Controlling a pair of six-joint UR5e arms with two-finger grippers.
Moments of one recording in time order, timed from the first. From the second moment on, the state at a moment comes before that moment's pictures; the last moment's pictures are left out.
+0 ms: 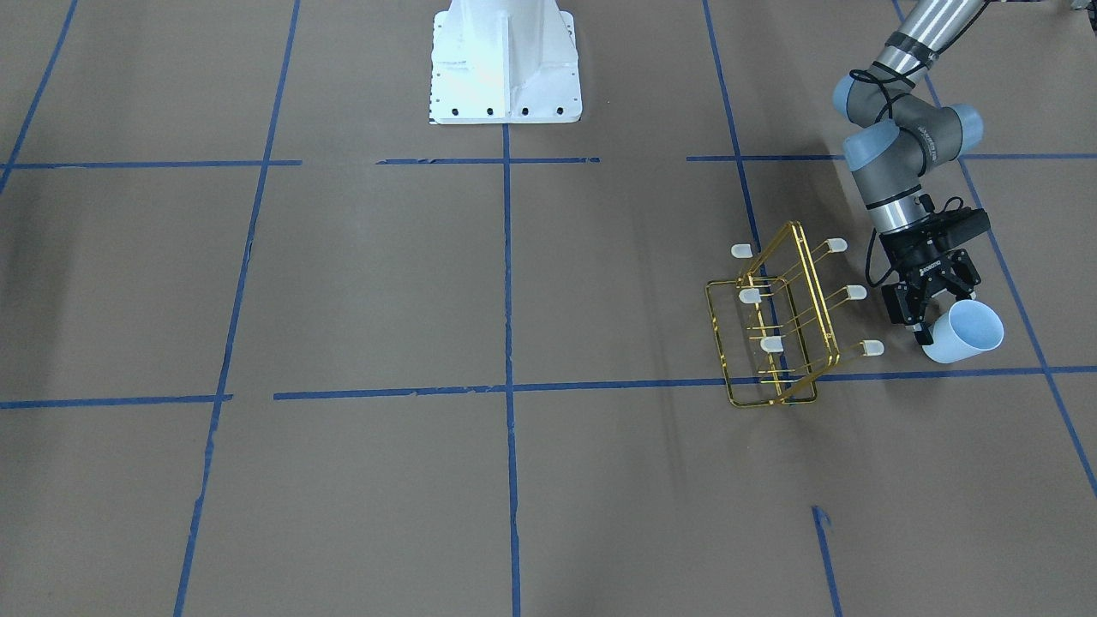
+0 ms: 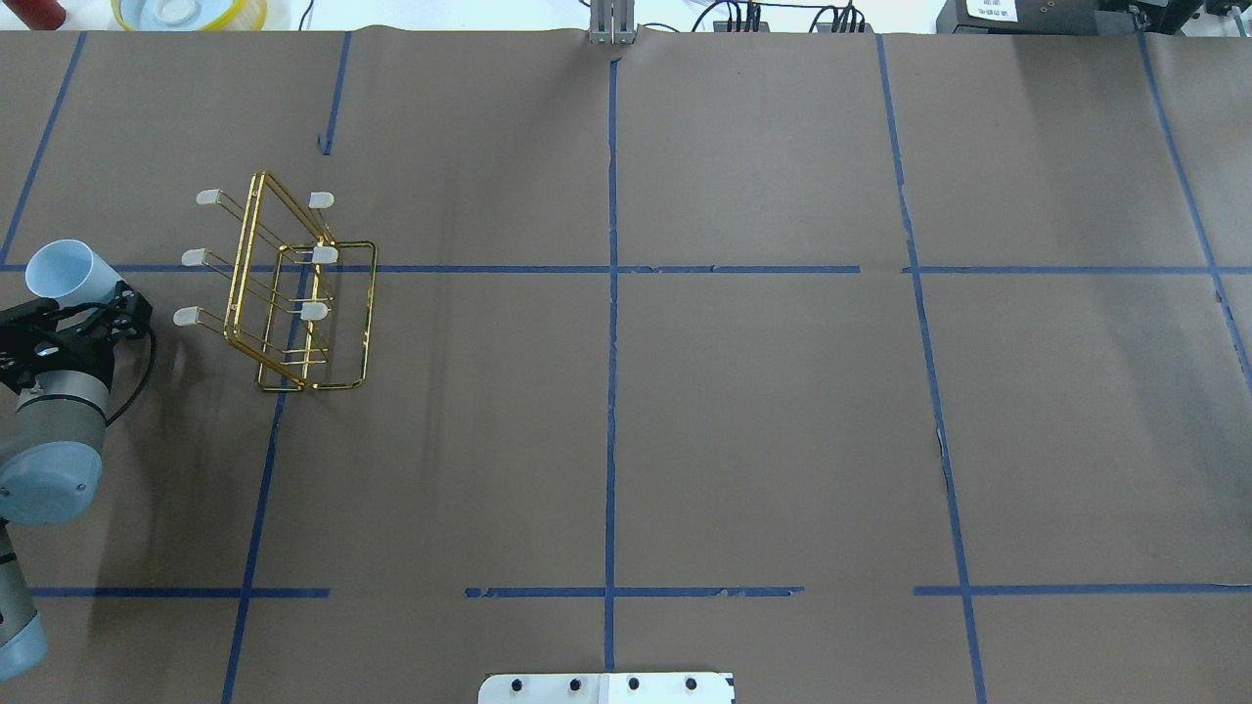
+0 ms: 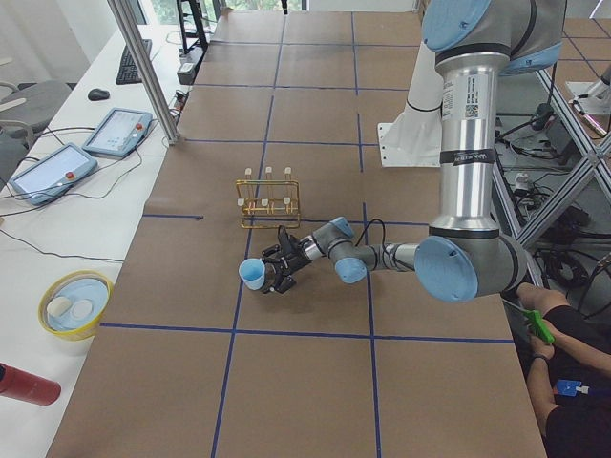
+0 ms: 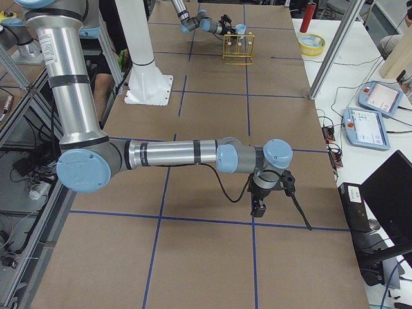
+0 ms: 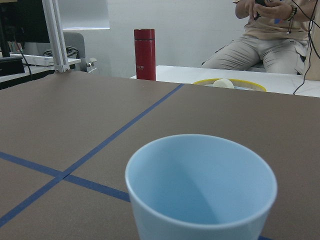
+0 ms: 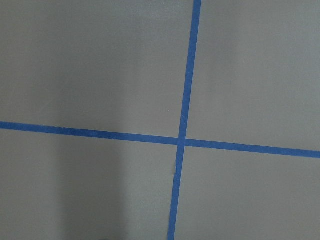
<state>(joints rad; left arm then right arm) -0.51 -1.53 -1.40 -2.42 -0.76 -1.64 1.49 -1.38 1.46 -1.67 2.30 -0.04</state>
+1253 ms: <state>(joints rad) -0.53 -1.55 -1.39 -2.42 -0.76 -1.63 1.49 -1.38 1.46 -1.67 2.30 -0.04</state>
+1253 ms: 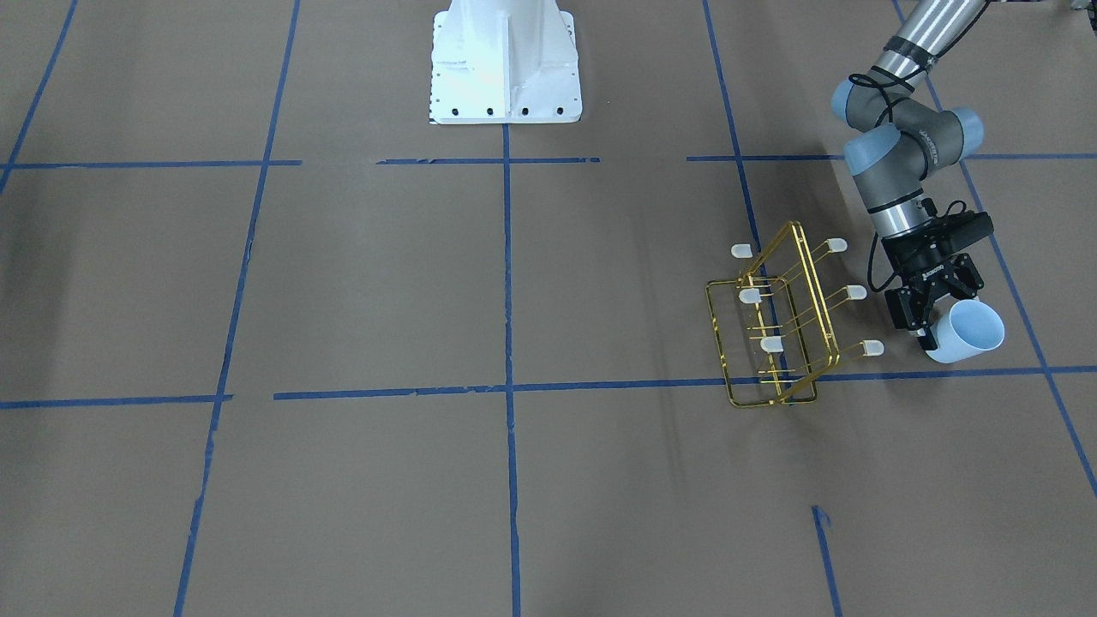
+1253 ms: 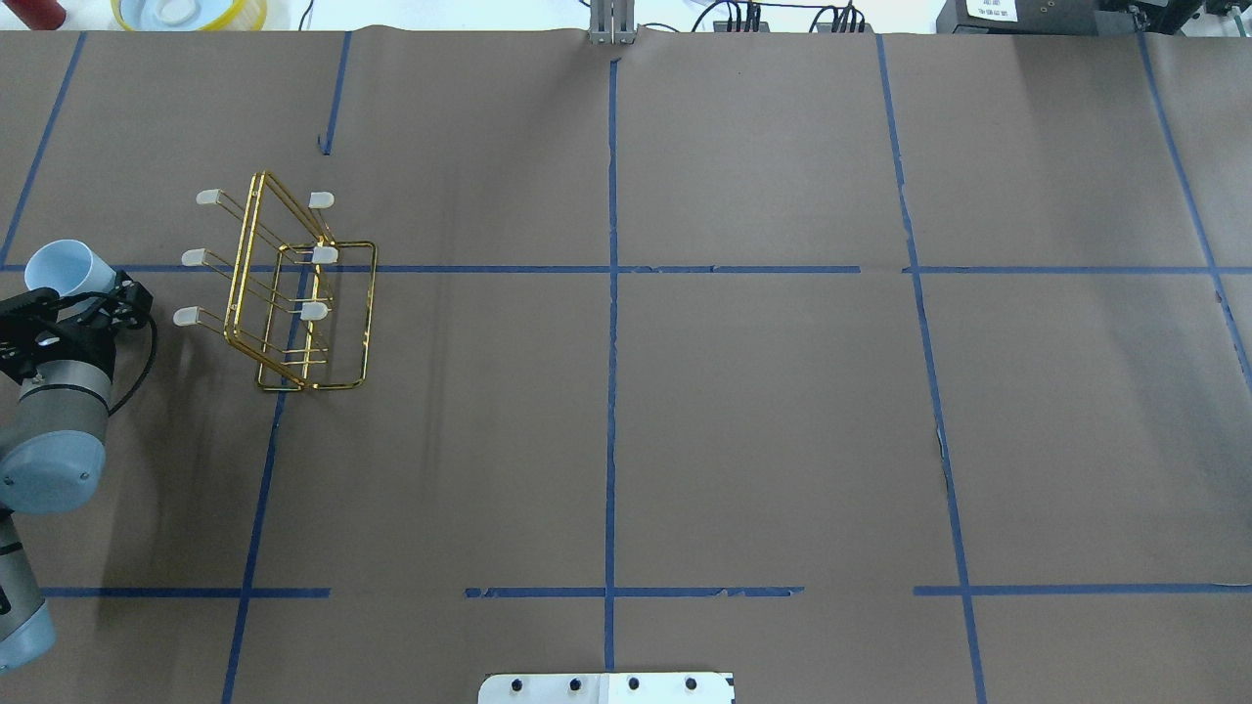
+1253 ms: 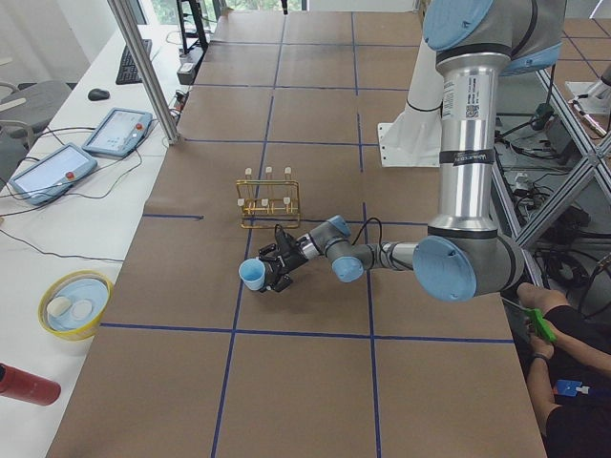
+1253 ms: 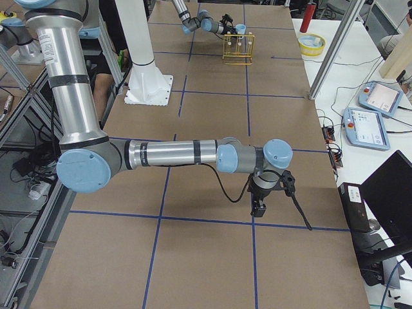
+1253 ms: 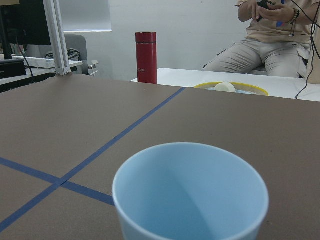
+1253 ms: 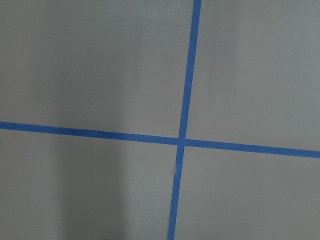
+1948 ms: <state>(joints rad) -0.55 -1.56 -1.37 -2.42 -0.76 -1.63 1.49 -1.38 1.46 -1.67 2.30 -0.04</state>
